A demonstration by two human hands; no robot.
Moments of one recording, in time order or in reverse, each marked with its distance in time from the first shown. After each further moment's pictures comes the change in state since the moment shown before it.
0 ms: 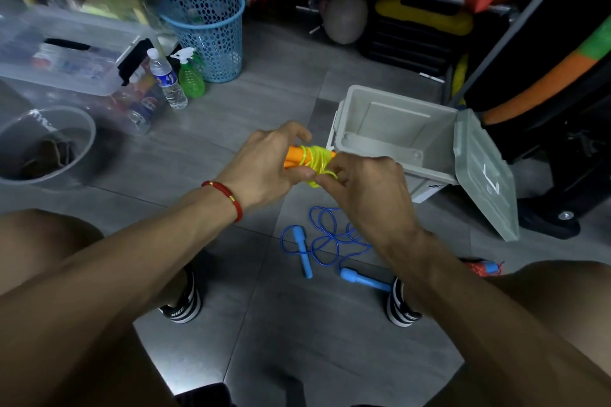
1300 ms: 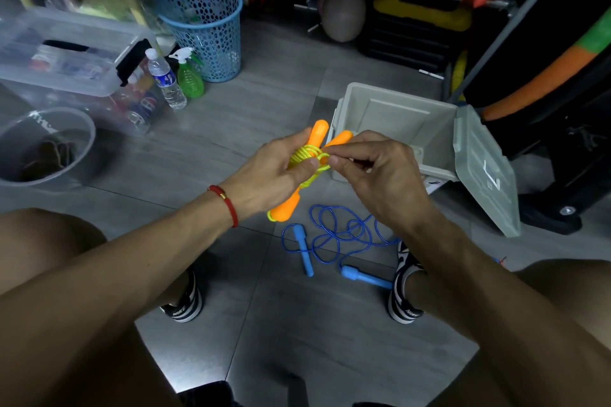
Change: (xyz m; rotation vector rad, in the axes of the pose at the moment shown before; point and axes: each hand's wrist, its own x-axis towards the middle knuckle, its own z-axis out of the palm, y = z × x) left_hand -0.009 0.009 0.007 -0.446 -0.140 0.022; right_hand 0.007 0.021 -0.005 0.446 0.008 0.060
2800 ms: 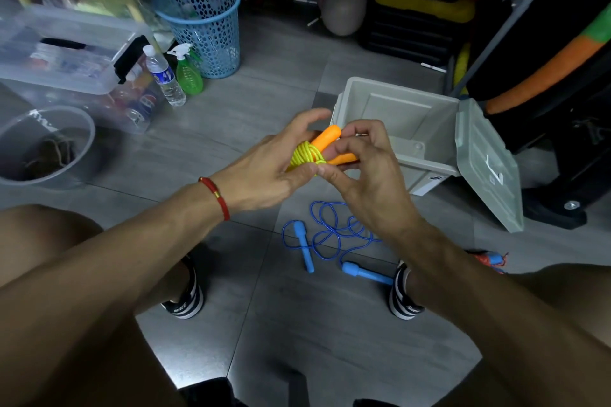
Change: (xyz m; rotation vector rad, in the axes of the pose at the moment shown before) left_hand -0.004 0.018 -0.009 0.132 -0.110 0.143; right_hand -0.008 0.008 0.017 0.137 0.027 0.025
